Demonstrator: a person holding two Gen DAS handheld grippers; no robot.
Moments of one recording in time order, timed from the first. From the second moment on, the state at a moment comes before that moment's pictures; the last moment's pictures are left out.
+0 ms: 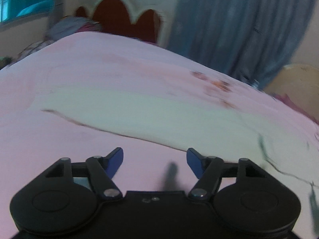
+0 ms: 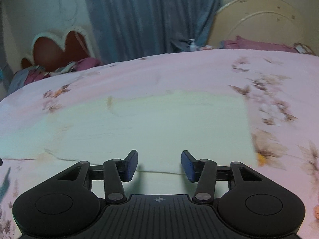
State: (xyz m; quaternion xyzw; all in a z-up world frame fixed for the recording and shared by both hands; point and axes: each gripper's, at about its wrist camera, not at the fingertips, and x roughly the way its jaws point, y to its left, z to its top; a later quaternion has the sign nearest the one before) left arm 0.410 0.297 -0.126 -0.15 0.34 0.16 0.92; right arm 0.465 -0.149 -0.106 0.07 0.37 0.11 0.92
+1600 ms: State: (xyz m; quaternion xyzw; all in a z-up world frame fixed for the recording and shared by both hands) left arm 0.522 0.086 -0.126 -0.13 0.33 -0.10 0.93; right arm 0.466 -0.208 -0.102 0.15 0.37 0.04 0.92
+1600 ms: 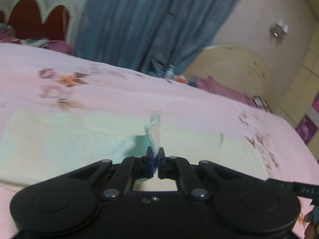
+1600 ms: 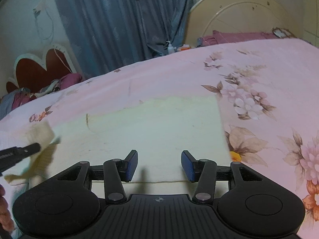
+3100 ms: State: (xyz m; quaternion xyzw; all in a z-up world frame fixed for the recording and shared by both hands) left arm 0.470 0.165 -0.159 -0.11 0.38 0.00 0.92; right arm 0.513 -0.190 -0.085 0.18 0.32 0.10 0.92
